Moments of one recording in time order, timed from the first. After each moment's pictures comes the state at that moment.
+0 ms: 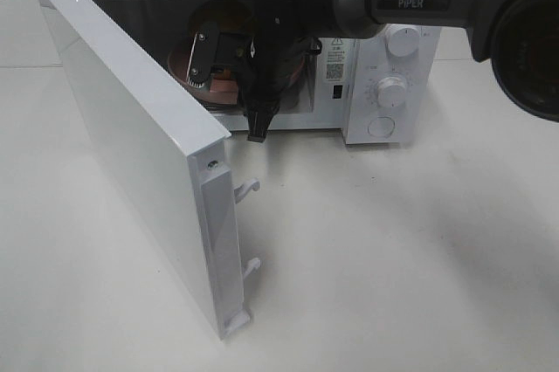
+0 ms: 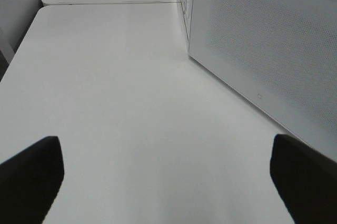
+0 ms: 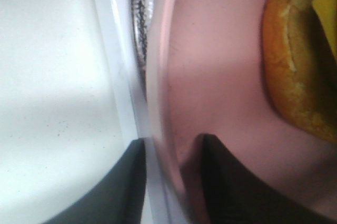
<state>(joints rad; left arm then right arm) 0.02 0.00 -0.50 -0.09 1.04 0.08 0.60 2.40 -1.91 -0.24 0.56 -0.78</state>
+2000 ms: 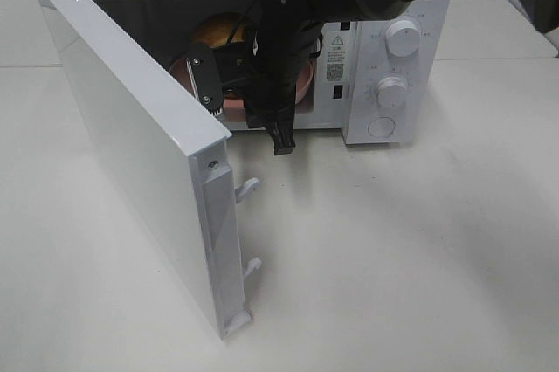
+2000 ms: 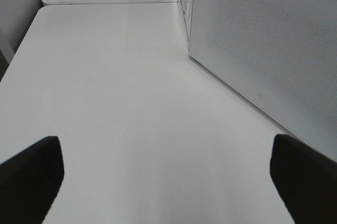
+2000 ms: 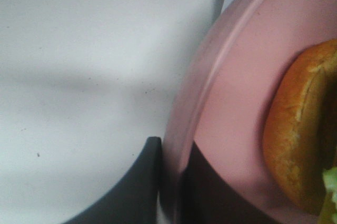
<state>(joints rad) 0.02 0.00 -0.50 -0.09 1.04 0.08 0.63 2.25 -1.75 -0.13 0.66 -1.16</state>
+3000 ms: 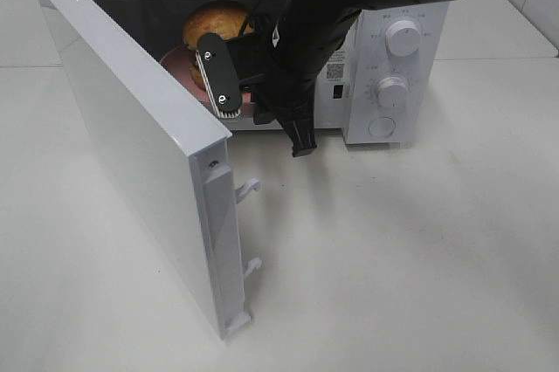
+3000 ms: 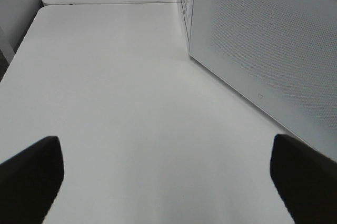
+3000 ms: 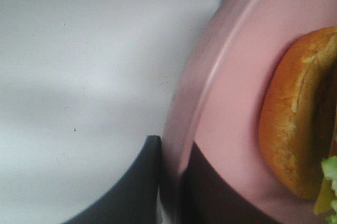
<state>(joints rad) 0.02 0.00 -0.50 -0.09 1.04 0.08 0.64 2.05 -1.52 -0.12 0.55 -1.21</state>
